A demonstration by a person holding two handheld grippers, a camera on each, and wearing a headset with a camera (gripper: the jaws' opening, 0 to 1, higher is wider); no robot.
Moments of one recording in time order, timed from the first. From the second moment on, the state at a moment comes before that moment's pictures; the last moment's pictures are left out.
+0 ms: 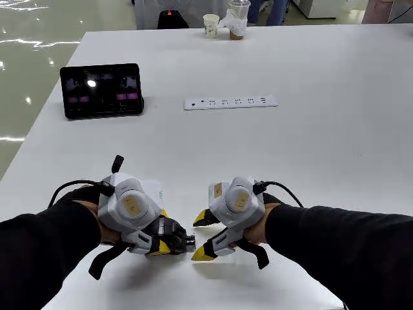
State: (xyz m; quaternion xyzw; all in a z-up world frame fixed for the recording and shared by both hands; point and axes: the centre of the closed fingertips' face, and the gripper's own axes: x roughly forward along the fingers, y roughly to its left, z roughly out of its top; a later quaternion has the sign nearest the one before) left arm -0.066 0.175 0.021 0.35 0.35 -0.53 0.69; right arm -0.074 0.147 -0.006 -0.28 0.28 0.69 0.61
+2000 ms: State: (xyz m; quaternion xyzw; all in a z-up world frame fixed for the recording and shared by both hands) left arm -0.066 0.176 0.022 0.35 0.35 -0.53 0.69; right arm -0.071 0.141 -0.014 -0.29 0.28 0.69 0.60
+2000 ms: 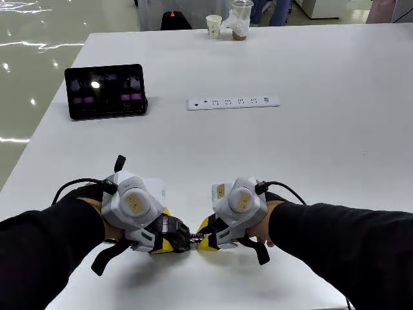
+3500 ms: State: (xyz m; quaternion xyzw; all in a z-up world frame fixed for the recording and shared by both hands) left arm -0.066 0.178 0.021 0.35 0.35 -0.53 0.69; right arm -0.067 0.116 -0.015 -0.28 0.30 0.68 0.61
